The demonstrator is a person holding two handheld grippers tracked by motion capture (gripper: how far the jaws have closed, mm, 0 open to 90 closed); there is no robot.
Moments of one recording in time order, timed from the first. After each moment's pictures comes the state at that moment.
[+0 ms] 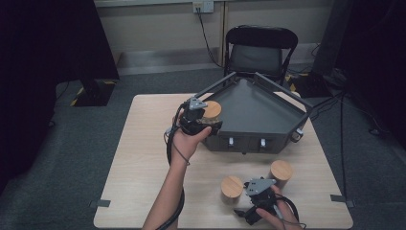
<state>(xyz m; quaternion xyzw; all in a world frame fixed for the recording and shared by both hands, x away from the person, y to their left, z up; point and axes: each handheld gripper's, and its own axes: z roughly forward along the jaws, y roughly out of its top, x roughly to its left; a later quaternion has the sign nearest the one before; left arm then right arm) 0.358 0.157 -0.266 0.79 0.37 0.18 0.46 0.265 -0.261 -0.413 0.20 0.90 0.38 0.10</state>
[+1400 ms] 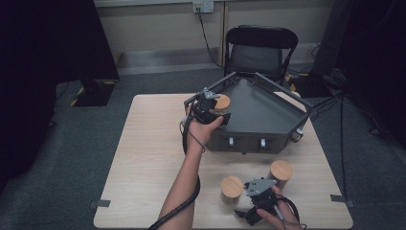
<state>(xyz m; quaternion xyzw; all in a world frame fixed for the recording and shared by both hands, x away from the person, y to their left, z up) 0.398 0.113 -0.273 0.79 0.40 0.20 0.43 0.264 -0.262 -0.413 0.20 0.90 0.38 0.09</state>
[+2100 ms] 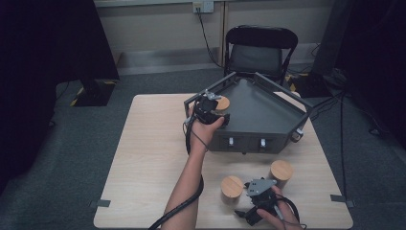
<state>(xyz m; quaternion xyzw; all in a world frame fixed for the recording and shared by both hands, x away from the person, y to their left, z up) 0.407 0.102 -0.286 0.79 0.41 0.21 0.40 0.264 -0.262 -0.413 0.20 0.90 0.38 0.09</state>
